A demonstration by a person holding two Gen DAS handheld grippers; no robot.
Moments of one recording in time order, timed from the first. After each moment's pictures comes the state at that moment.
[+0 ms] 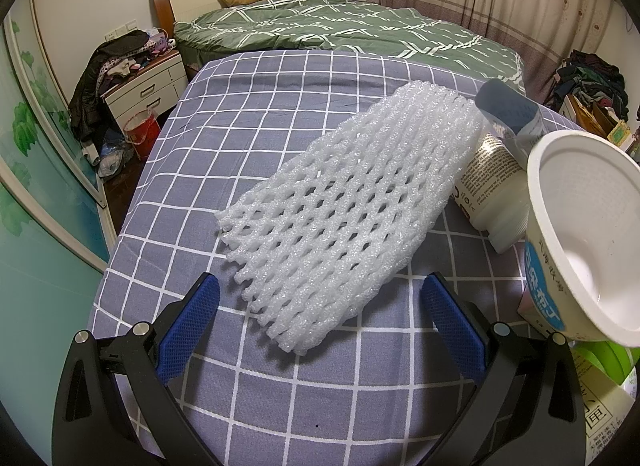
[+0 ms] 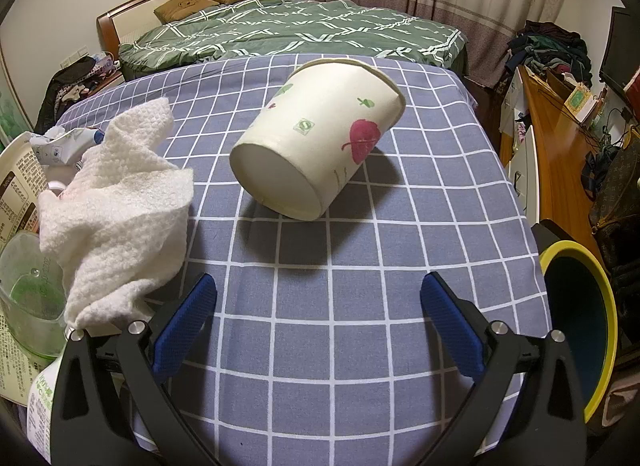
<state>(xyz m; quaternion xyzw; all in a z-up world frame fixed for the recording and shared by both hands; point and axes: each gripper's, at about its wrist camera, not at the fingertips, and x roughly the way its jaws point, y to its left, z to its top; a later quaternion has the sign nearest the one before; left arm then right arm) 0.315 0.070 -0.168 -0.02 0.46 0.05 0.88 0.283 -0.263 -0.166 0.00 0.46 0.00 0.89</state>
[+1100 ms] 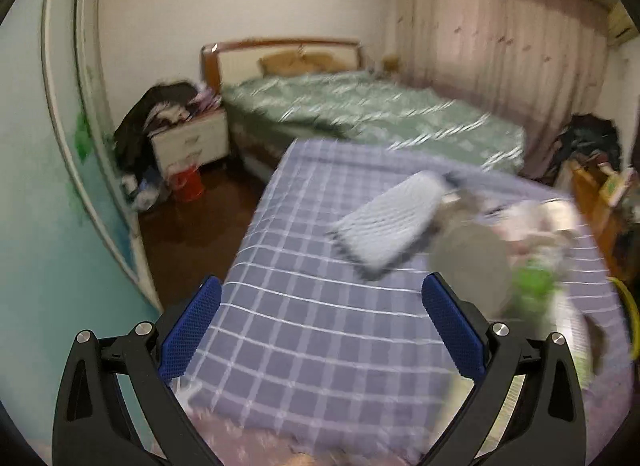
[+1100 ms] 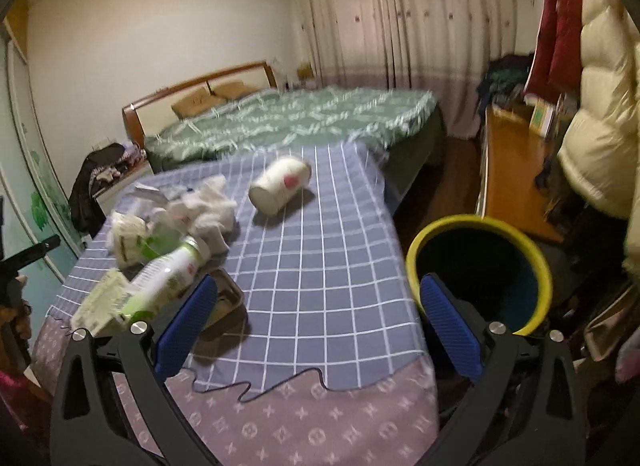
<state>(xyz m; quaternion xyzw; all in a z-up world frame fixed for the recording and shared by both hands) 0.123 0.095 -0.061 -0.04 0.31 0.08 0.95 0.053 -0.334 -0.068 0.06 0.29 0.01 0.96</state>
